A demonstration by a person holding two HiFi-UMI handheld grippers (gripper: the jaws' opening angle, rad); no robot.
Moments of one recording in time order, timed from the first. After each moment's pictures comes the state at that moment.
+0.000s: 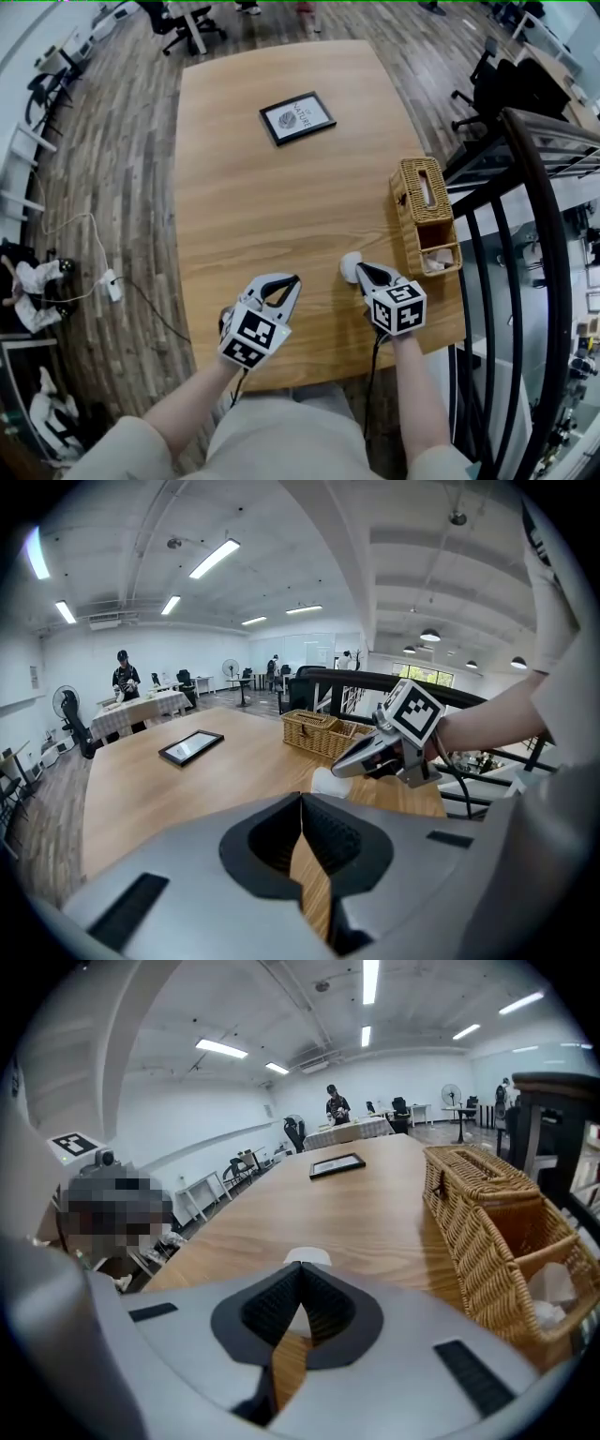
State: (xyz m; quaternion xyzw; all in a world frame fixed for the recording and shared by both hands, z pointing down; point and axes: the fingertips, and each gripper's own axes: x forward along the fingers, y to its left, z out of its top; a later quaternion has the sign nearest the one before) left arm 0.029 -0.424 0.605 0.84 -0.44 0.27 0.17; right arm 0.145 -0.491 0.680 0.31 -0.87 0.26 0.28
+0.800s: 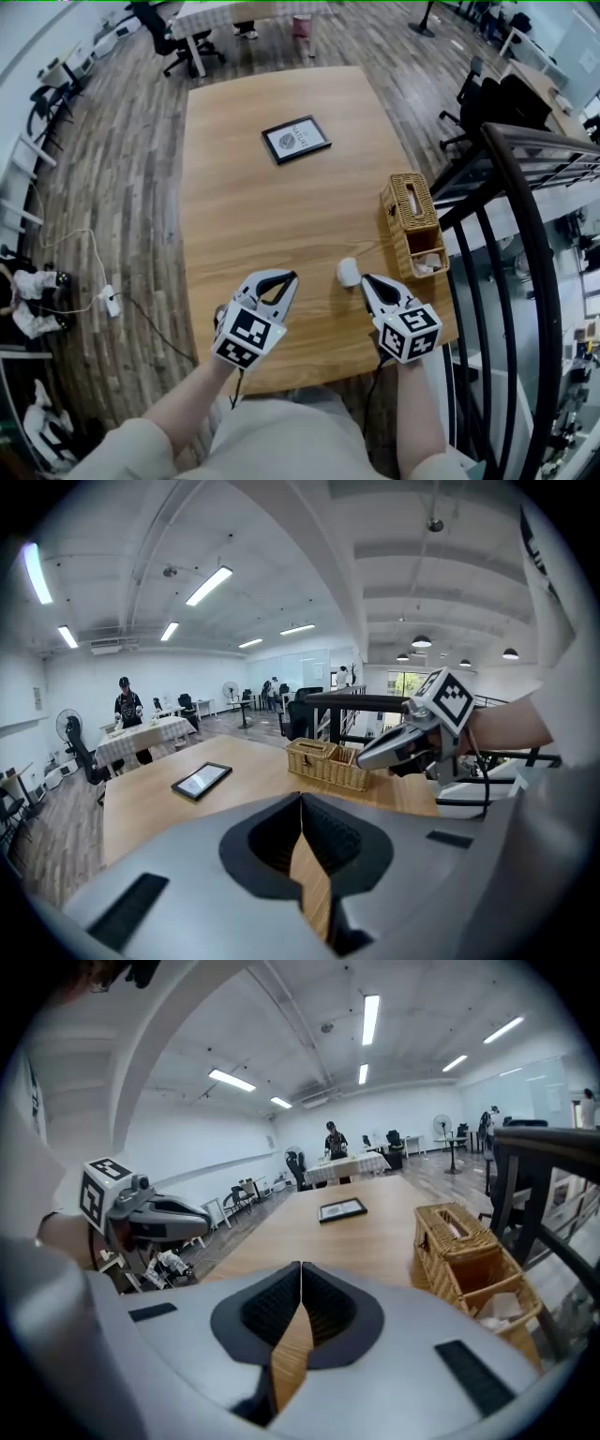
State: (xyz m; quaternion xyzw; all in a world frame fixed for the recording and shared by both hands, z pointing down) left arm 0.013 -0.413 0.524 0.85 -0.45 0.24 0.11; right arm 0.145 -0.448 0.557 0.34 -0.89 0.22 0.20
